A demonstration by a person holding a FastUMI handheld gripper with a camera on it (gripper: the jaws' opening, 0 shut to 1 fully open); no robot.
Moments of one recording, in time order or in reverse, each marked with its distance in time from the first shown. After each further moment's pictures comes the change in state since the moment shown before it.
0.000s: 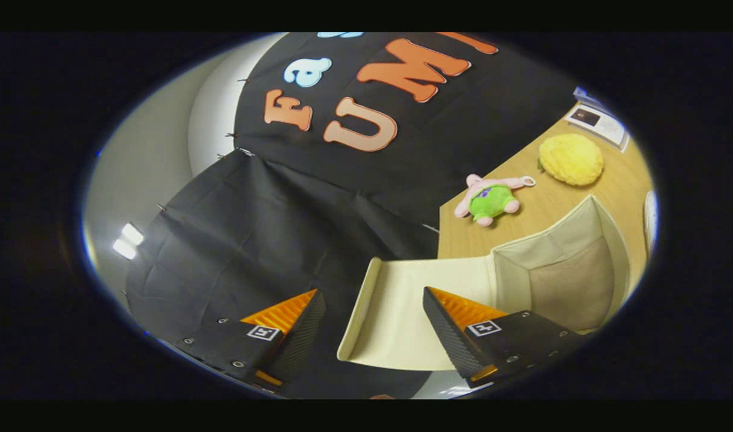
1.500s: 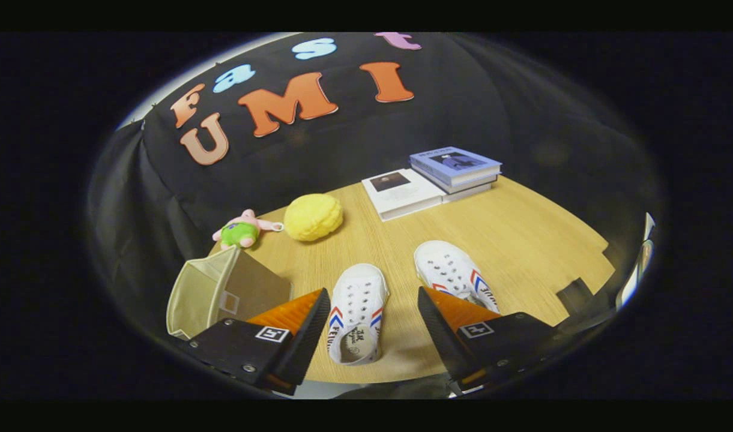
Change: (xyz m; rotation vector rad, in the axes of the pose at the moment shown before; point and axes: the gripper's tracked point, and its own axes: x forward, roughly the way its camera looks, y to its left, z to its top) arm -0.225 -0.361 0.063 -0.242 -0.096 -0.800
